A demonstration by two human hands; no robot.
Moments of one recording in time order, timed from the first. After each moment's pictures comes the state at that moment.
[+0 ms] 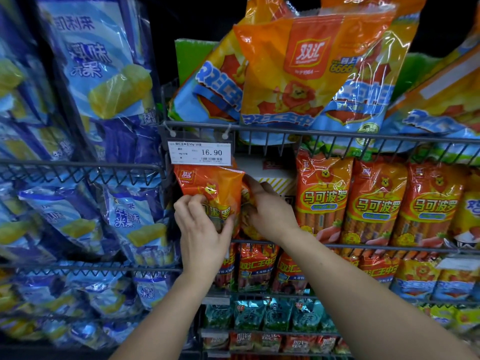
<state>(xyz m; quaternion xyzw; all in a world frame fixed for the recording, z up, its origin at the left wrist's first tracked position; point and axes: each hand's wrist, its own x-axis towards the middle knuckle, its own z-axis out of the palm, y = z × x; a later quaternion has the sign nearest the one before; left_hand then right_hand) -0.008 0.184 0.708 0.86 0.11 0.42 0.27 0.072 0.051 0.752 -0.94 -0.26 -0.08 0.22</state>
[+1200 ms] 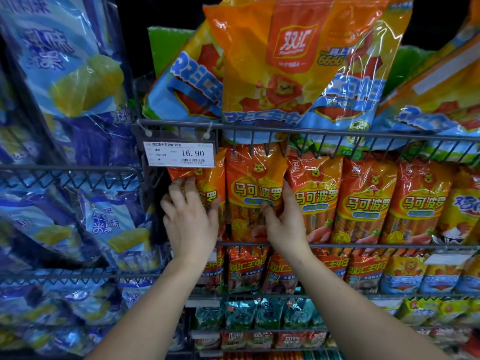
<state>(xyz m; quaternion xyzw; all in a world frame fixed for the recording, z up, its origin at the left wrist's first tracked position) 0.023 0.183 0.724 0.90 0.19 0.35 0.17 0.063 0.016 0.724 -0.80 -0.17 -0.14 0.56</state>
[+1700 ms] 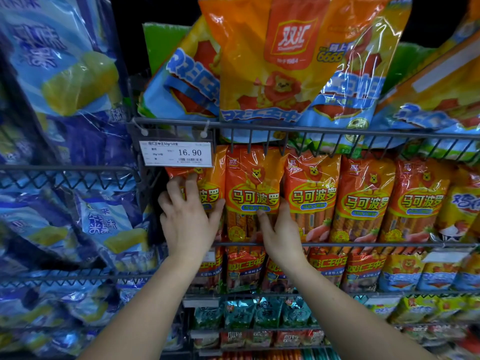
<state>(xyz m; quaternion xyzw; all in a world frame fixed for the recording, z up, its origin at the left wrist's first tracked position) 0.028 0.187 0.724 0.91 0.17 0.35 0.14 0.062 0.014 0.697 -0.85 -0.11 -0.10 0.51</state>
